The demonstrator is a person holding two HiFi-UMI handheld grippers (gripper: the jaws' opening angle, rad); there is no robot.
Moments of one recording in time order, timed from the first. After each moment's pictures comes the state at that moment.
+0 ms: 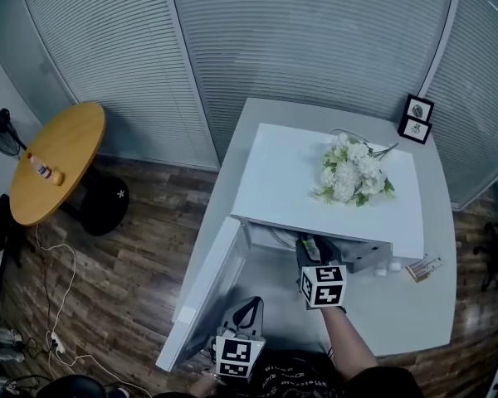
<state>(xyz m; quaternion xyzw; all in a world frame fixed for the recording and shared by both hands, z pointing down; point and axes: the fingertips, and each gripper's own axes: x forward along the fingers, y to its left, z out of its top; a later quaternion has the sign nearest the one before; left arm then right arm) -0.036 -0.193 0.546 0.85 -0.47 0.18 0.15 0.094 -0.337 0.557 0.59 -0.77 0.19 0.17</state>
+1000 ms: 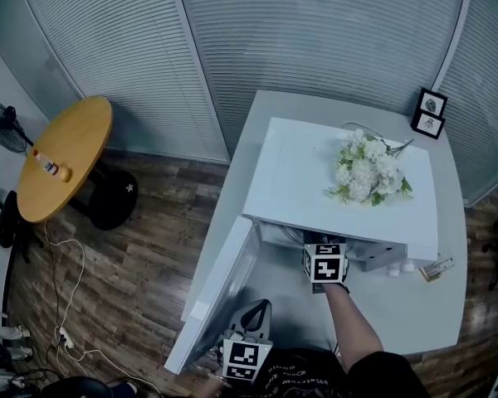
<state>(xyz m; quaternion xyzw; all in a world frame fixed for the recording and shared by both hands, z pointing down) -0.042 -0.187 0.556 0.85 -0.46 0.19 0.16 0.092 -0.384 0.596 0.60 -0.74 0.21 0.24</state>
